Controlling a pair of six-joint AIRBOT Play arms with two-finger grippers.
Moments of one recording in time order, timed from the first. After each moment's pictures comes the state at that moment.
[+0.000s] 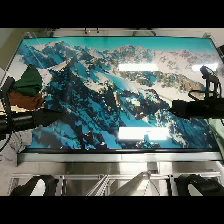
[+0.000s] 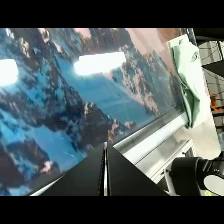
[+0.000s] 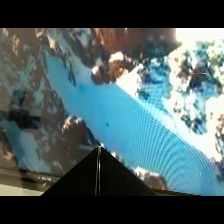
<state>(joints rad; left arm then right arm) 0.34 -0.74 0.65 0.48 -1.41 -0.98 0.08 -0.83 0.88 -1.22 1.18 1.68</state>
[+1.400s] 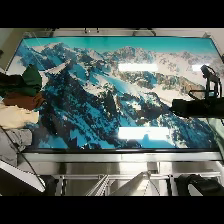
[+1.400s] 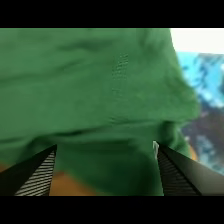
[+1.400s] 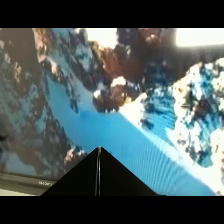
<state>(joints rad) 0.47 -2.02 2.01 1.35 -1.31 -1.07 0.08 -0.83 0.88 -1.22 1.16 1.68</state>
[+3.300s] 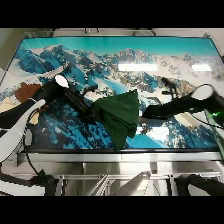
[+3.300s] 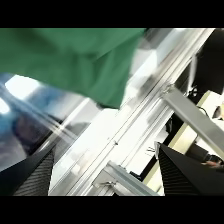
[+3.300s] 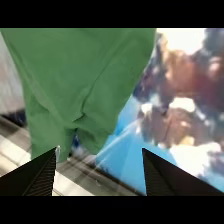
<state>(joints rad) -0.26 -1.68 1.20 0.76 -1.54 -1.20 0.11 -1.25 0.88 -0.87 1.15 1.24</state>
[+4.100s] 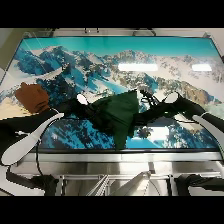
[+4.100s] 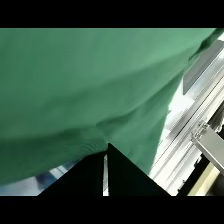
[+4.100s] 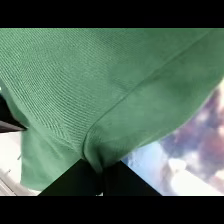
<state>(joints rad) -0.46 -1.74 1.09 0.68 -1.22 -1.13 0.24 -1.51 0.89 -0.74 1.06 1.12</state>
